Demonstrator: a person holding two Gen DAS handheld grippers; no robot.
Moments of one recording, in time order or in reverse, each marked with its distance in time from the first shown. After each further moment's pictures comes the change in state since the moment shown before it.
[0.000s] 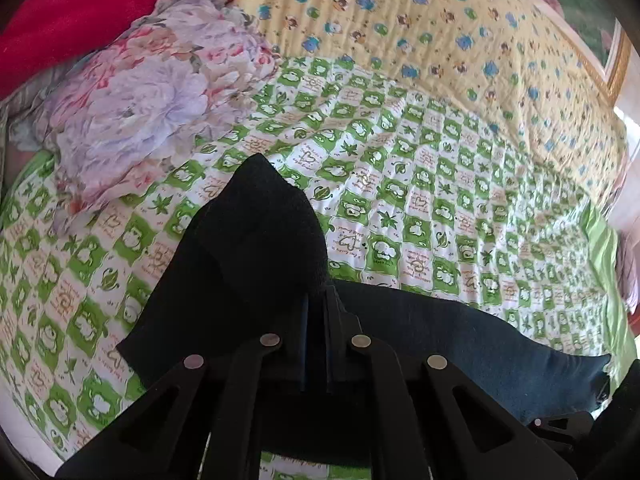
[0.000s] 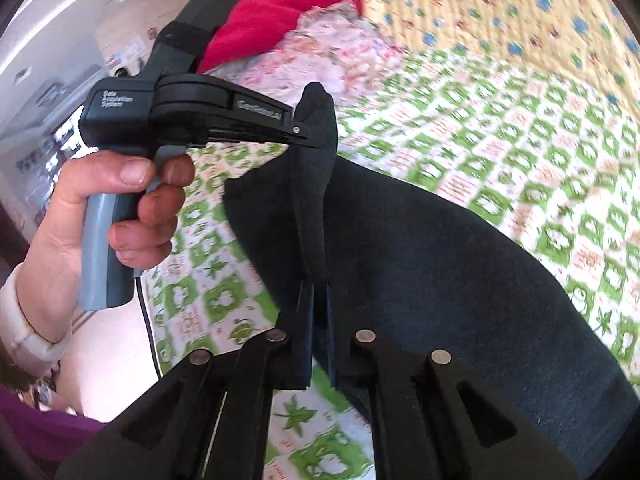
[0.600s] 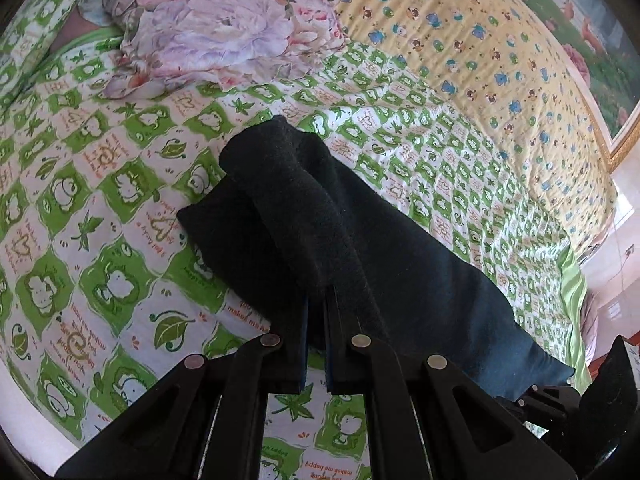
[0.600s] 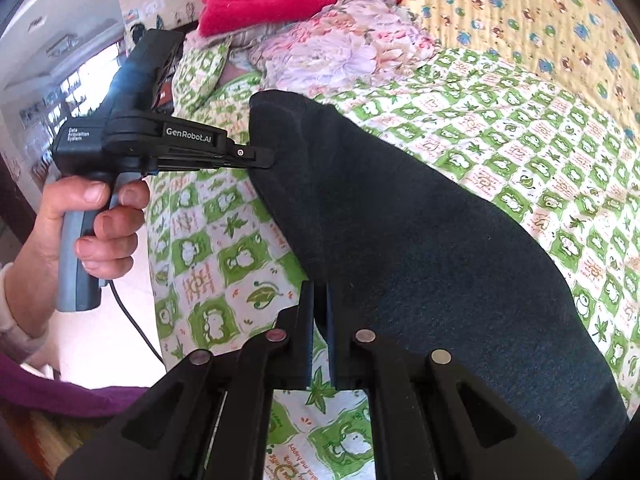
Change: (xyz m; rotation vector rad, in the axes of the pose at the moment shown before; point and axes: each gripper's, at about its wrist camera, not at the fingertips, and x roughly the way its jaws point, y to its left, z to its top) left arm -0.014 0.082 -0.077 -0.237 0.025 -0.105; right arm 0.009 0.031 -0.016 -0.124 0.097 -0.033
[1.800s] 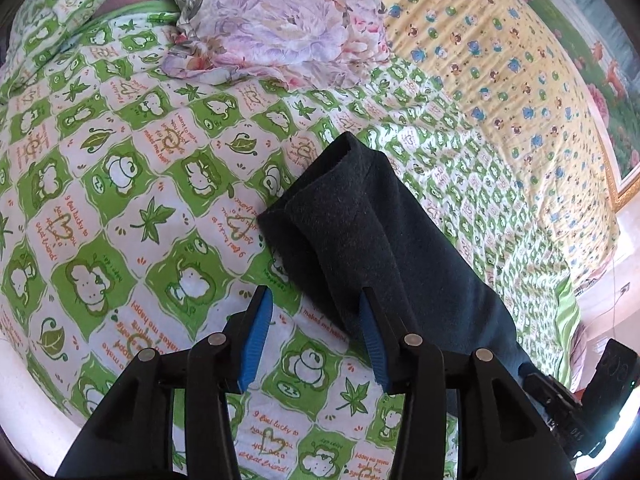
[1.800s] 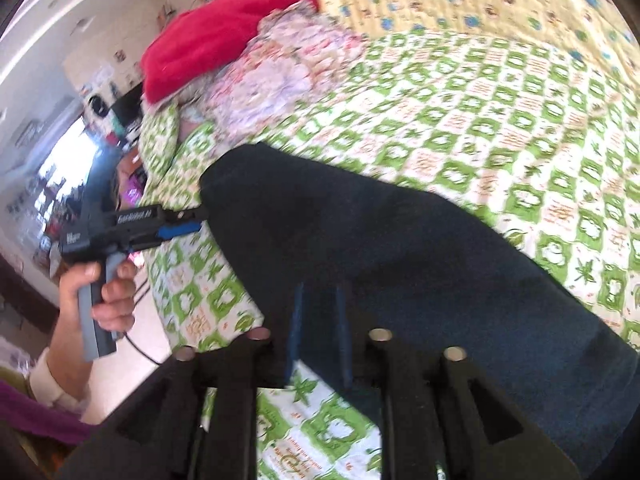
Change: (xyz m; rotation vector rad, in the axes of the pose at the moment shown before) left arm -0.016 0.049 0.004 -0.120 -0.001 0.007; right arm -0.032 -0.056 0.001 0.316 -0.070 0.012
